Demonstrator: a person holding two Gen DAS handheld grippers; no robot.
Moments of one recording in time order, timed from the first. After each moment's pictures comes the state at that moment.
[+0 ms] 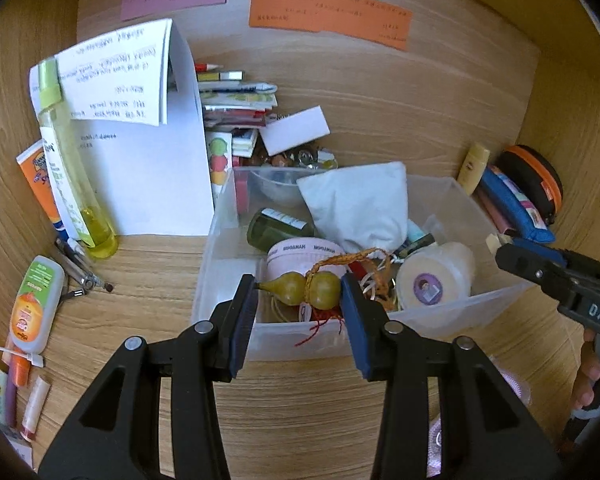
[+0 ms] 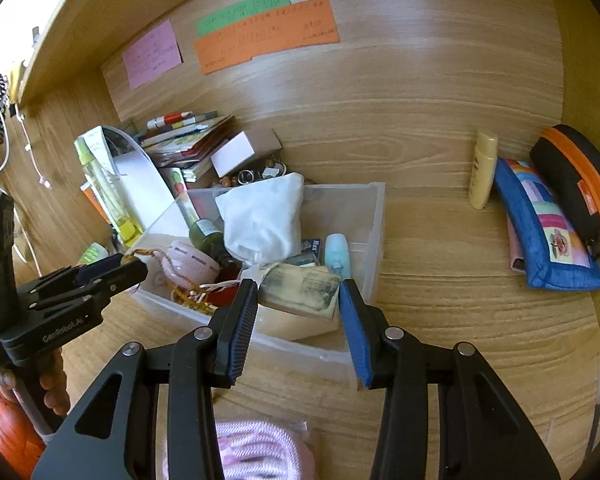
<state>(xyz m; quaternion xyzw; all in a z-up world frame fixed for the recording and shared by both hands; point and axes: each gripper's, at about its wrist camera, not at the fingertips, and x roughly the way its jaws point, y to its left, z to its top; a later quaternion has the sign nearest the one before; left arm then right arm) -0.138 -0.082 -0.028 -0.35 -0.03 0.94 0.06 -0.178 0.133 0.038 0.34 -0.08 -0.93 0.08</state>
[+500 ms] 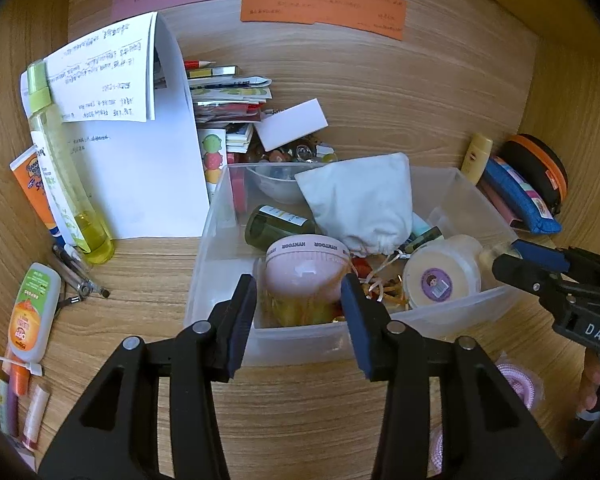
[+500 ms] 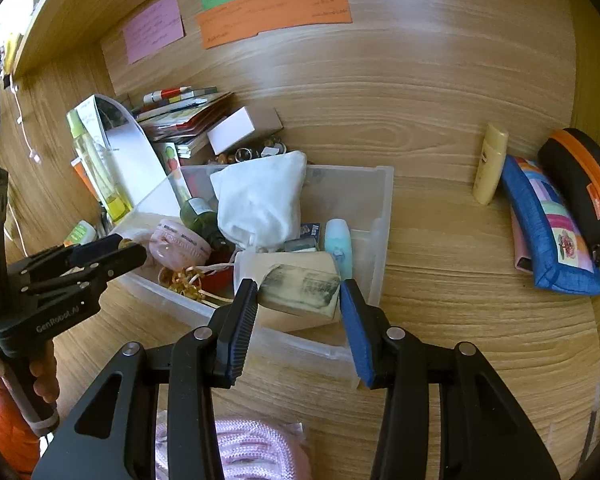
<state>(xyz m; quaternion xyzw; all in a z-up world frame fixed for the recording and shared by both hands) -0.144 -0.078 -0.034 -0.35 -0.01 0.94 0.06 -0.179 0.121 0.028 0.35 -0.04 -0.93 0.07</state>
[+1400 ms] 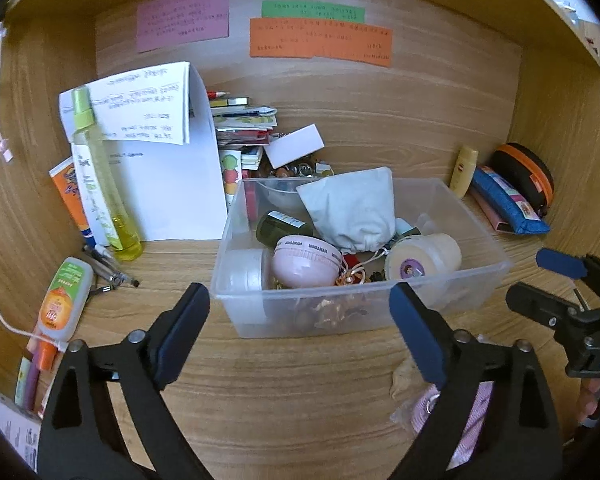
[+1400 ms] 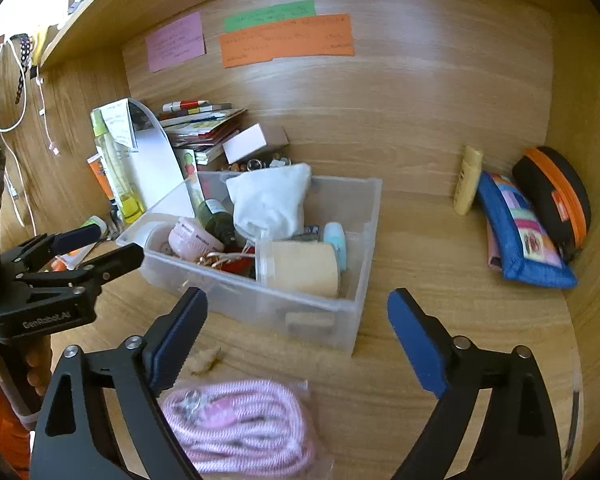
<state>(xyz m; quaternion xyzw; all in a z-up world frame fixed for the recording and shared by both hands) -0.088 -0.076 -0.011 -0.31 -0.01 0.95 0.03 -0.128 0.120 0.040 0.33 -0.04 -0.94 0.07</state>
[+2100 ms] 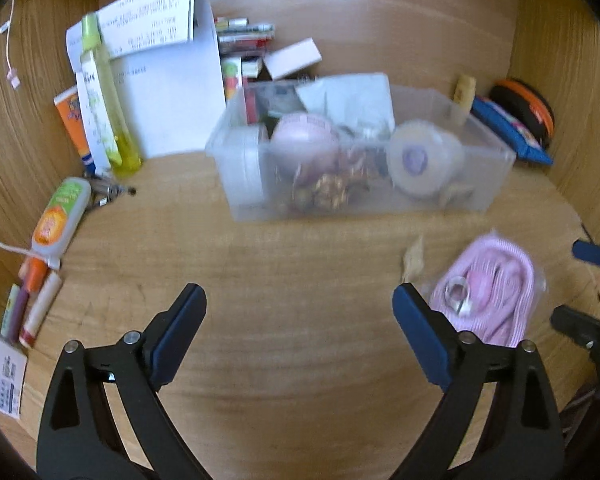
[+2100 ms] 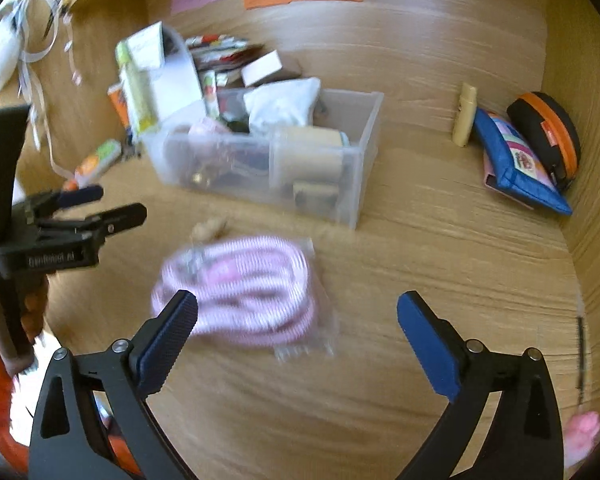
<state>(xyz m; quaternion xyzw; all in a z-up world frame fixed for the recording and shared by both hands) -0.051 -0.070 -0.069 -0.39 0.01 0.92 0.03 -0.055 0.119 -0.007 0.39 0.03 -0.92 0.08</state>
